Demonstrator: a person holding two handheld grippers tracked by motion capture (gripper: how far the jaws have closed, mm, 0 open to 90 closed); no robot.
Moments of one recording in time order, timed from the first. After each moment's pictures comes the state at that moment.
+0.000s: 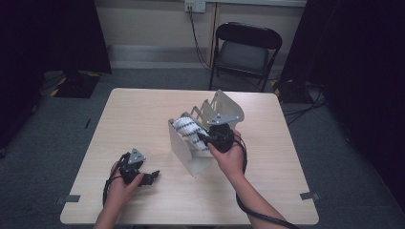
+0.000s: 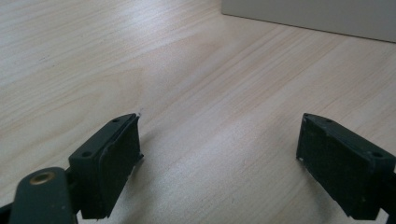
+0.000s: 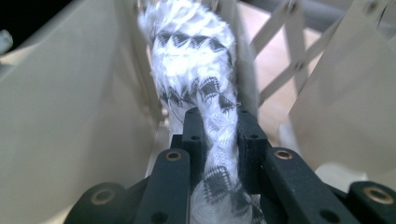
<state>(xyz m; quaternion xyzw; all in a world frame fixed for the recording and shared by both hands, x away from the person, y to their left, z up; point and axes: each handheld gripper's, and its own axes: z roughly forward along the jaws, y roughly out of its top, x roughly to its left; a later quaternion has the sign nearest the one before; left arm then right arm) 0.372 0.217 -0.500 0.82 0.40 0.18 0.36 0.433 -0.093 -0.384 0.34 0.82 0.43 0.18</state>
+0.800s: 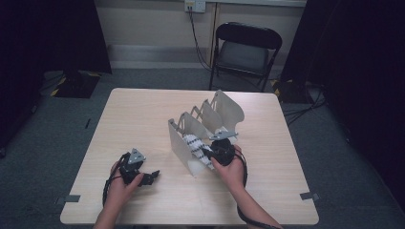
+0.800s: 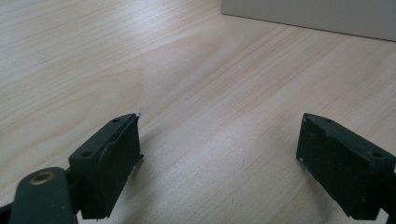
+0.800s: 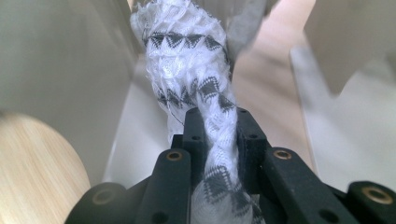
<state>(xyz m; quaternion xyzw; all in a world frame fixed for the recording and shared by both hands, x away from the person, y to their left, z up) 0.372 0.217 -0.500 0.82 0.40 0.18 0.36 0.425 -0.108 -0.459 0.38 0.83 0.38 0.14</state>
